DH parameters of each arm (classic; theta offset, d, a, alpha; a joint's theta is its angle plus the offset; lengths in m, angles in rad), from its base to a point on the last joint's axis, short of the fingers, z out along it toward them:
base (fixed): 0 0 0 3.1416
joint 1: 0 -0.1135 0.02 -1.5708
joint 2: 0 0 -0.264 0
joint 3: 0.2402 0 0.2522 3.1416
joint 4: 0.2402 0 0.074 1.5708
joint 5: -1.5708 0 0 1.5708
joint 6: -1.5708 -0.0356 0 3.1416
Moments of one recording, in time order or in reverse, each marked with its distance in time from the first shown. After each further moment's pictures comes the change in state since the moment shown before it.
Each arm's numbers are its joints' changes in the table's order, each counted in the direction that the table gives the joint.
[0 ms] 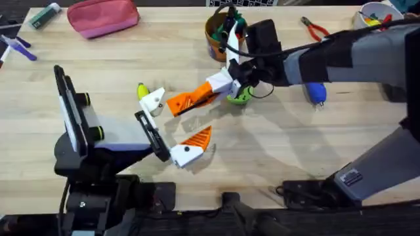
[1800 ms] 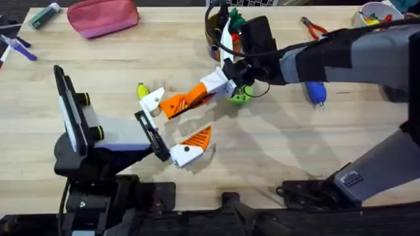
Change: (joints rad) left arm -0.002 0.000 0.000 0.000 0.000 0.000; right arm -0.043 0.008 0.039 0.034 0.000 0.023
